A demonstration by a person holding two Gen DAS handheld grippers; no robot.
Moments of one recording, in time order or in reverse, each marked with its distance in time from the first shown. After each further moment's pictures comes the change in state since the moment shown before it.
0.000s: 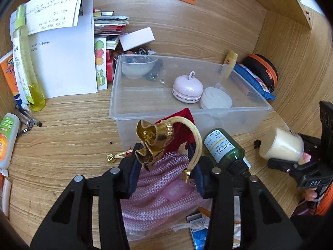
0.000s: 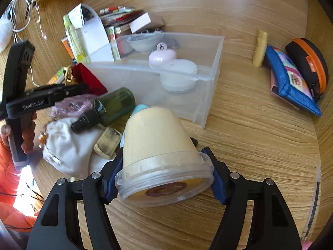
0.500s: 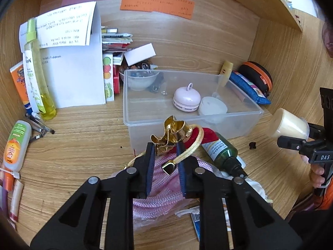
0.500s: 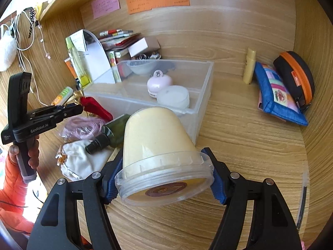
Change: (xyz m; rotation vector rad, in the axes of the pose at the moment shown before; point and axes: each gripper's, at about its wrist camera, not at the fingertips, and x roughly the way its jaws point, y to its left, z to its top) left arm -0.032 0.000 -0.003 0.029 -0.081 0.009; right arm -0.033 -0.002 0.016 0.026 -0.091 -0.003
